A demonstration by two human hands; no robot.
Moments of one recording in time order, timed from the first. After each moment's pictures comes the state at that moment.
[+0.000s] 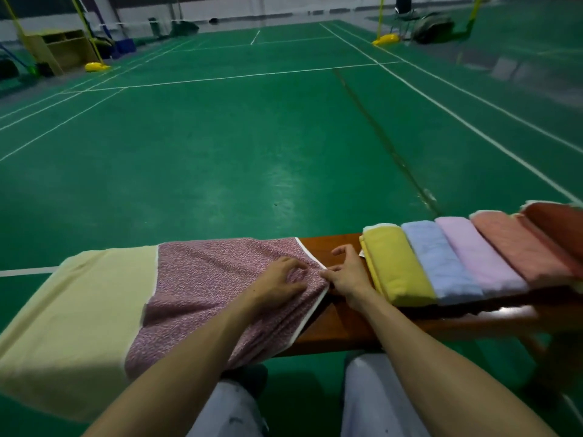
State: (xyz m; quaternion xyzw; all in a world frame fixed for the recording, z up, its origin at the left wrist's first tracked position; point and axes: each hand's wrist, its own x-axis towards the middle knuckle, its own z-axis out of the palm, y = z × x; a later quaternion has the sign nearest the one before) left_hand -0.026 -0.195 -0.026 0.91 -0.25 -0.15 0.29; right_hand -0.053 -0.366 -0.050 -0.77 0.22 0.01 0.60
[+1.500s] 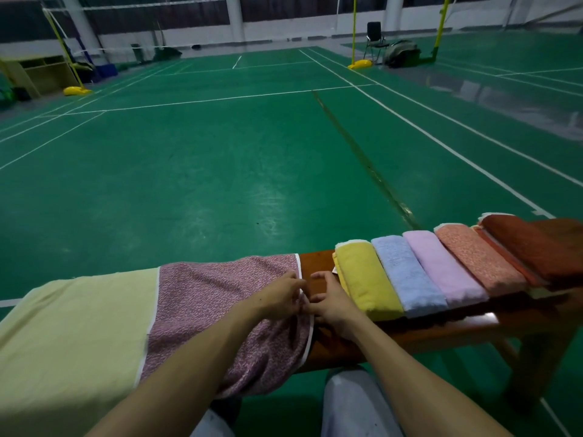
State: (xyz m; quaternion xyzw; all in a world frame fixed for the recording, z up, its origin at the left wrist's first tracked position) left_hand -0.014 -0.252 -0.021 0.90 -0.38 -0.16 0.16; right_hand -0.081 -0.394 -0.051 -0.71 0.15 0.11 0.68
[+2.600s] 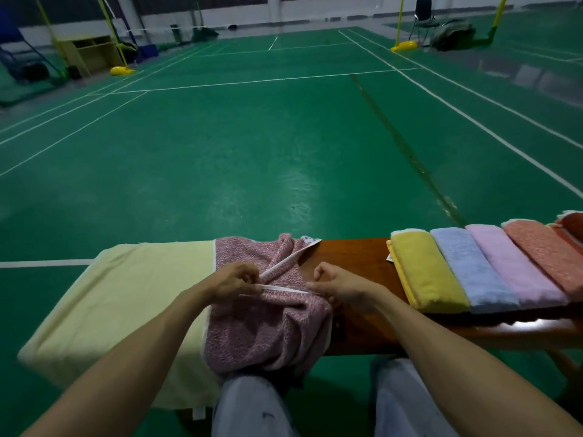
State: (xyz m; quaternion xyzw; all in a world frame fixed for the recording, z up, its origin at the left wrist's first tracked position) left_hand -0.001 -0.056 0.000 0.91 -0.23 -0.21 0.29; right_hand -0.054 -0.321 -0.022 -0.76 0.01 0.27 0.59
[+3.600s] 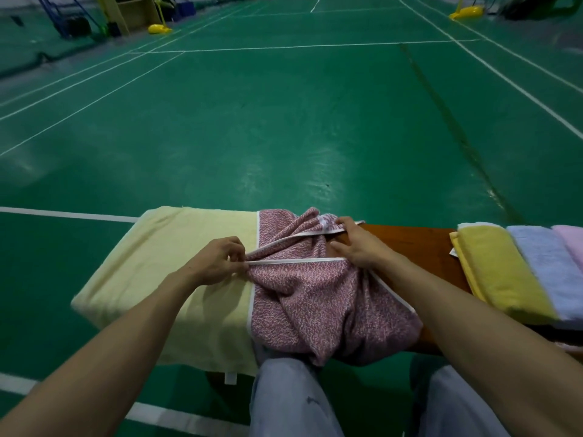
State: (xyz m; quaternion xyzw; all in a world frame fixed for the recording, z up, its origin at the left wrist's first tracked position) left_hand 0.005 0.052 -0.022 0.95 -0.15 -0.11 0.24; right_hand 0.019 -0.263 -0.031 -0.94 -0.04 0.13 0.31
